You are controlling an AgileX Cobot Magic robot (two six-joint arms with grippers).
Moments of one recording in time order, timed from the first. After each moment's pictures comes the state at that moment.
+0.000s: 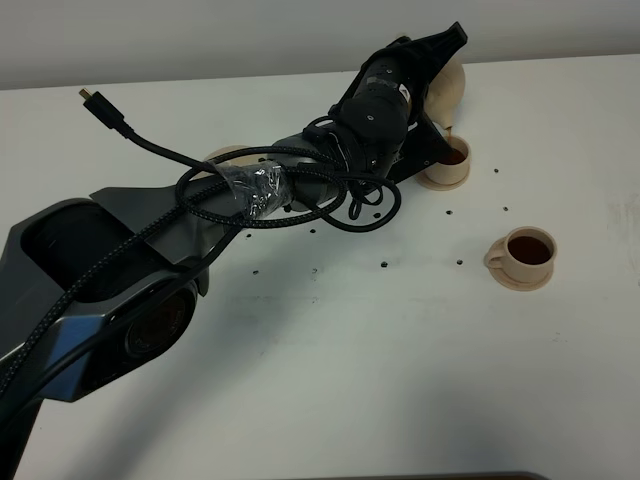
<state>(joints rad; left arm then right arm) -0.73 2.44 -1.91 1.75 0.33 0.53 -0.06 -0.01 -0.50 0.10 1.09 -0.11</state>
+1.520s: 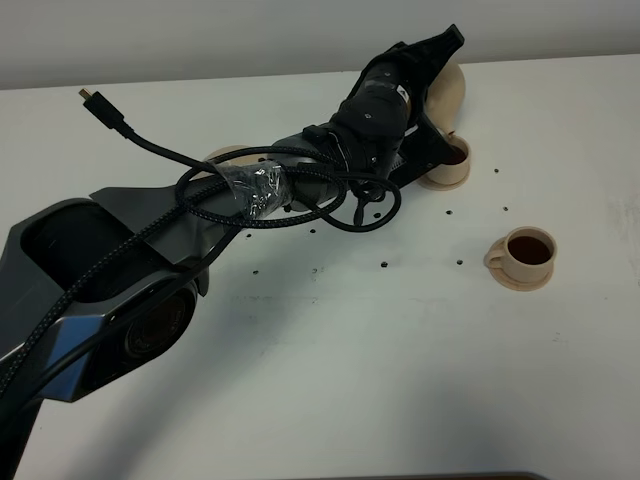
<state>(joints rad) -0.73 2.44 -1.91 1.65 0.33 0.55 -0.06 -0.01 -0.50 0.10 1.09 -0.11</state>
